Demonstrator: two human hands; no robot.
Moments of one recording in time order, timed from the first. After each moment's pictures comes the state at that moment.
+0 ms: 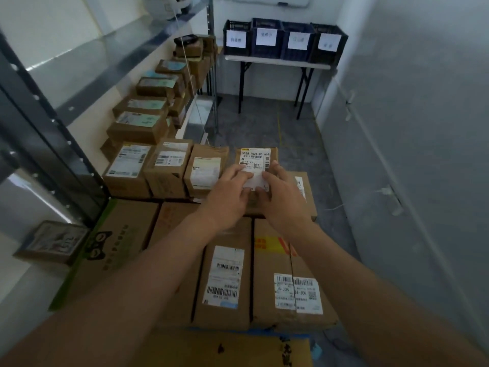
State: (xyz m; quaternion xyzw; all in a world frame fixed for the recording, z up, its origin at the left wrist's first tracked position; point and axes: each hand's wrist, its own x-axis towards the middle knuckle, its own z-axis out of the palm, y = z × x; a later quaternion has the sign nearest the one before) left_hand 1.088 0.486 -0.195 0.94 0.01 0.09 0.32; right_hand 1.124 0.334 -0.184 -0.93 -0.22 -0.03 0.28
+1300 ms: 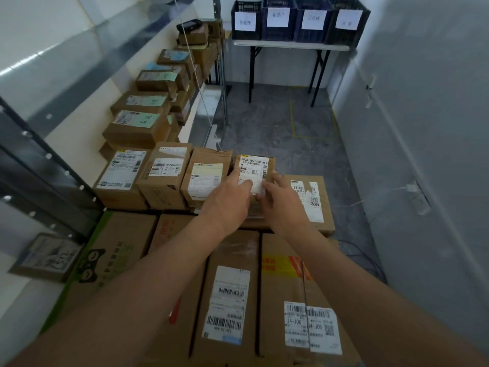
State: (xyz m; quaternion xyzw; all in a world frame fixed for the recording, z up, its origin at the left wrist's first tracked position) left_hand 1.148 0.503 -0.226 0.99 0.04 0.08 0.14; right_hand 1.193 0.358 -0.238 -0.92 -0.23 0.04 0.31
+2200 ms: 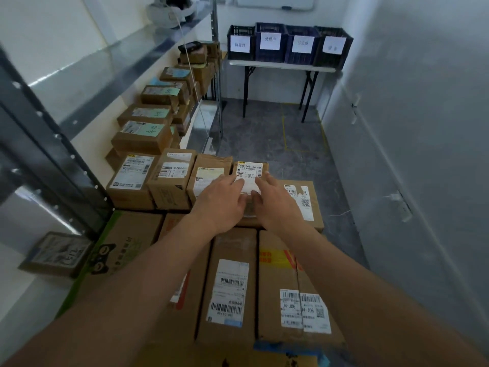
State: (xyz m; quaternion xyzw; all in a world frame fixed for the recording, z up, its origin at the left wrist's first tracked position) left_hand 1.106 0.512 -0.189 0.99 0.02 0.07 0.15; right_hand 1.164 0.365 -0.204 -0.94 -0.24 0.03 0.23
